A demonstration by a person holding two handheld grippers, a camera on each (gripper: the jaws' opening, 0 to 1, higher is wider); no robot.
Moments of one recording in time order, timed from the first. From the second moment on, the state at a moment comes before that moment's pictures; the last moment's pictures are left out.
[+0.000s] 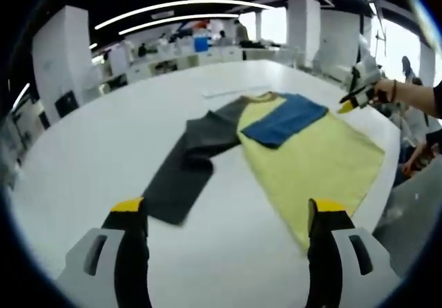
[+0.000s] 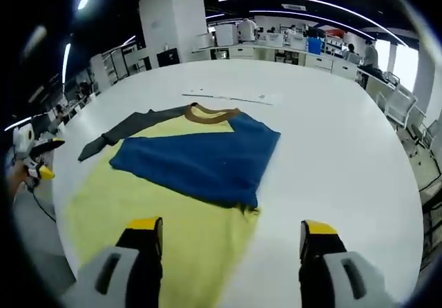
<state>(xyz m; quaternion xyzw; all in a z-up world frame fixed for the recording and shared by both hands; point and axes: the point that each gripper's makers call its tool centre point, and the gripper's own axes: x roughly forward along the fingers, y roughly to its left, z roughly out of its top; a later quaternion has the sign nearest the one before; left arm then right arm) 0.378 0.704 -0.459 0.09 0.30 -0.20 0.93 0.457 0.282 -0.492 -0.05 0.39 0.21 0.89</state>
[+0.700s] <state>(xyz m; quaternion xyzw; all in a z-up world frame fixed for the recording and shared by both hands) 0.413 0.752 -0.481 0.05 0.32 -0.18 0.93 0.416 0.296 -0.460 -0.06 0.37 0.26 0.89</state>
